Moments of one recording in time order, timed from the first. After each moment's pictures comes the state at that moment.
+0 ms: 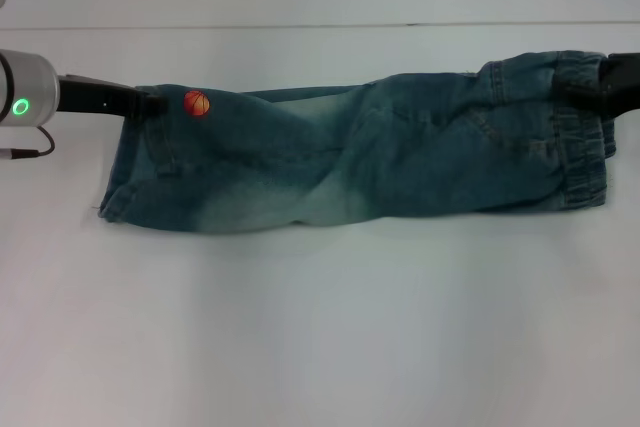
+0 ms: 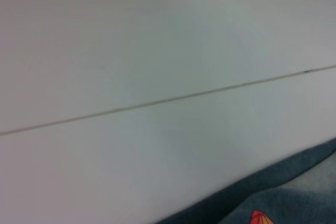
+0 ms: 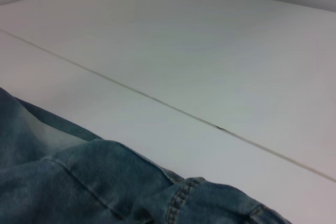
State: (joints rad) left arm -0.70 -2.11 0.81 0.88 2.51 1.02 -2.24; right arm 0.62 1.97 -0.67 -0.67 -2.16 -1.07 1.55
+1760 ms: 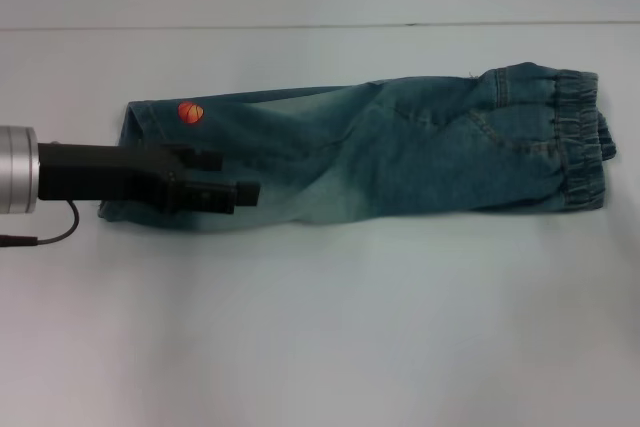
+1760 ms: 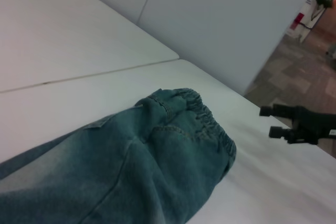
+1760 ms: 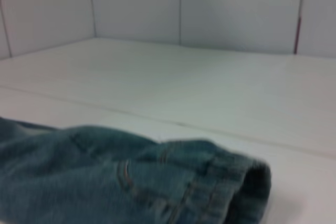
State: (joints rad) left arm -0.55 -2.10 0.73 0.93 2.13 1.64 -1.85; right arm 0.27 2.08 -0.36 -0.75 -1.95 -1.34 1.14
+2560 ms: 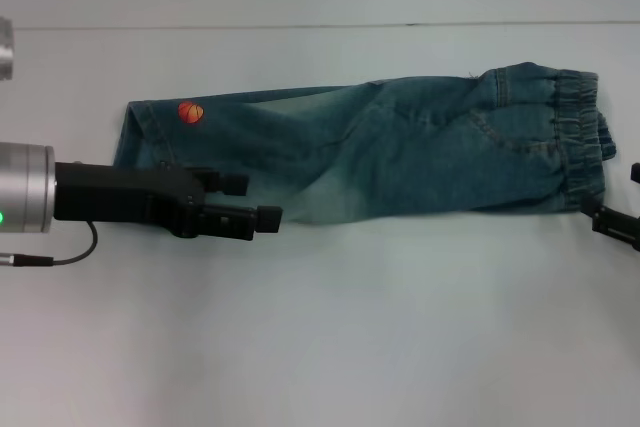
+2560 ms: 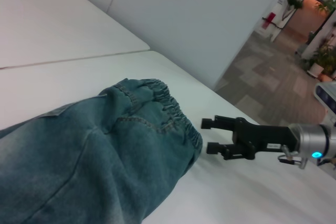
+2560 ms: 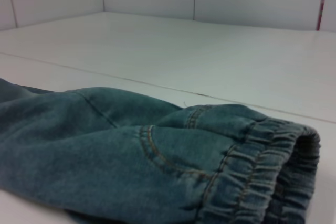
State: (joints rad) left arm -0.55 -2.11 0.73 0.91 2.13 1.69 -1.86; right arm 0.36 2.05 -0.34 -0.44 -1.95 -1.17 0.90
